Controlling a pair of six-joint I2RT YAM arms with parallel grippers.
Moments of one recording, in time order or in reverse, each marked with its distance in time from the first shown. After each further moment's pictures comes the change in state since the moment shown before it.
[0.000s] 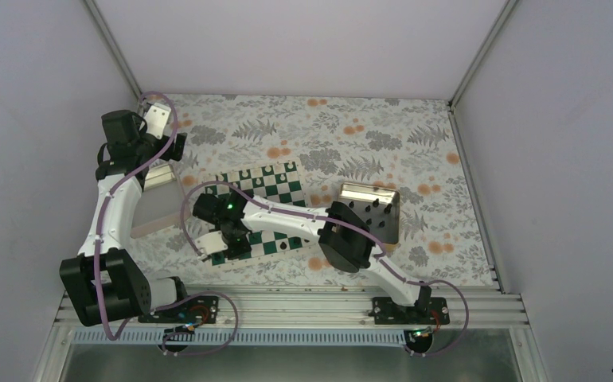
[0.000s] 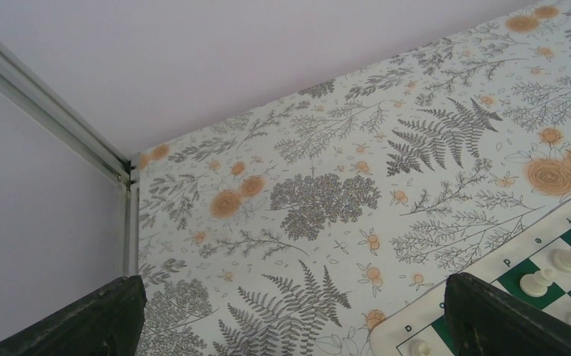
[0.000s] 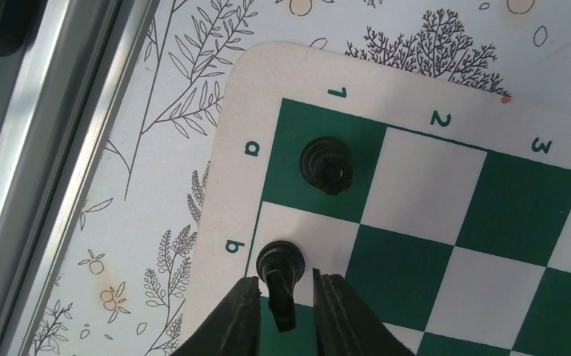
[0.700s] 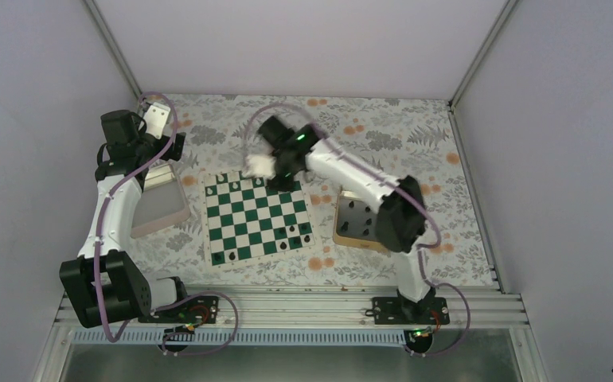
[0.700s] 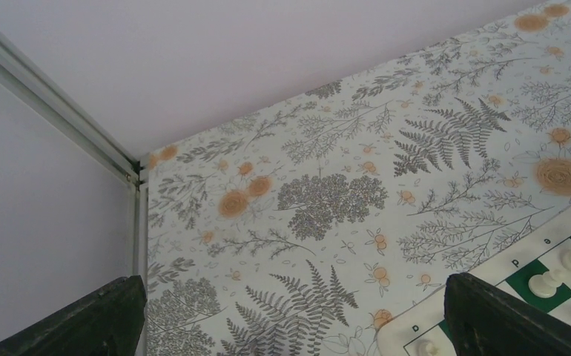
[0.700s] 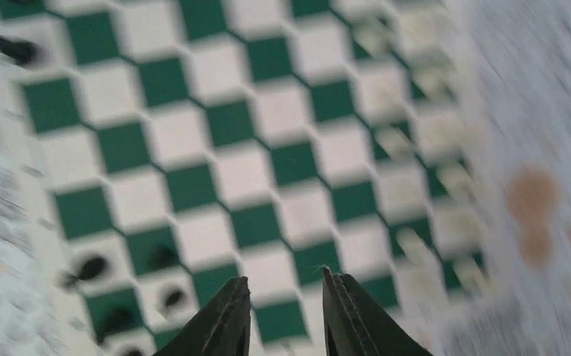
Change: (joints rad) left arm 0.000 -0.009 0.000 0.000 -0.014 0.008; right arm -0.312 -0.292 -0.109 -0.025 -0.003 0.067
